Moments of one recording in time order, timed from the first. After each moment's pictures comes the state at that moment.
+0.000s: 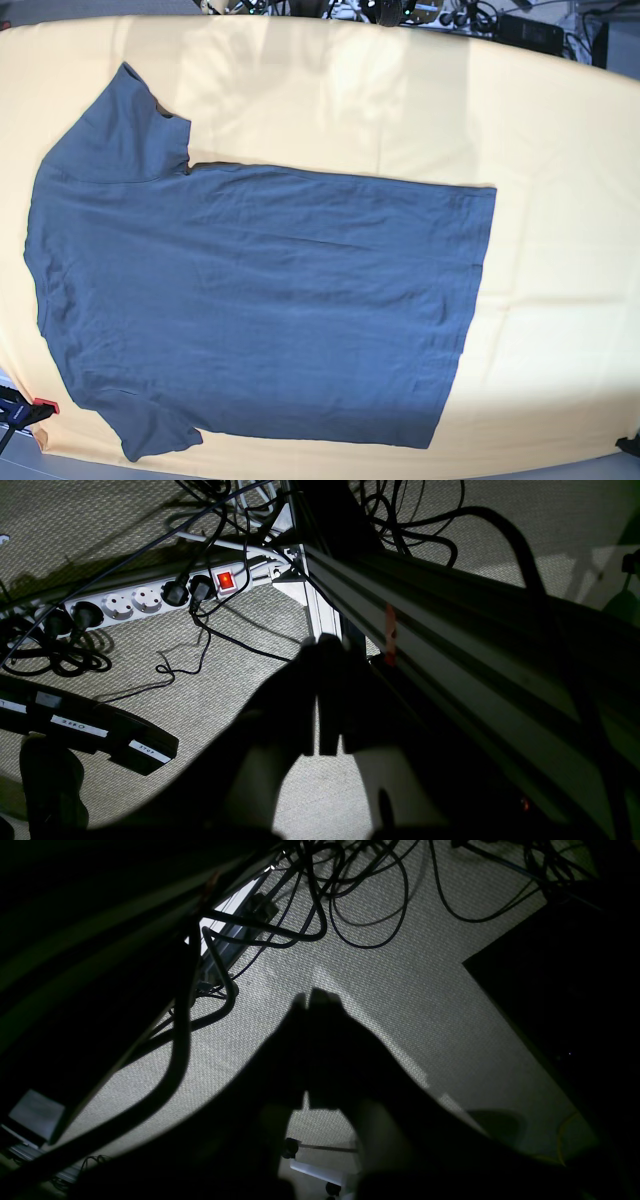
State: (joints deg) left arm 9.0 -2.6 11.3 22.8 -8.6 -13.1 2.8; right arm -5.5 0.0 -28.8 23.2 -15.8 2.8 -16.7
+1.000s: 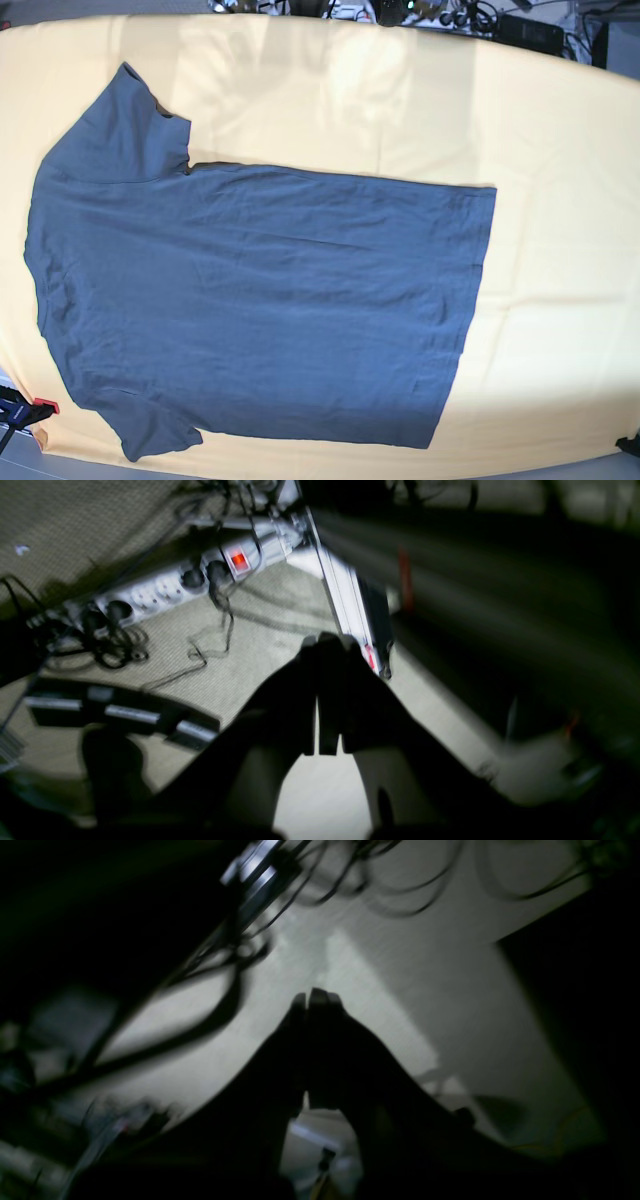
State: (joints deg) left arm 17.9 -6.8 17.5 36.6 -4.3 -13.1 10.9; right arm -12.0 1.3 -28.8 27.5 -18.7 9.7 -24.4
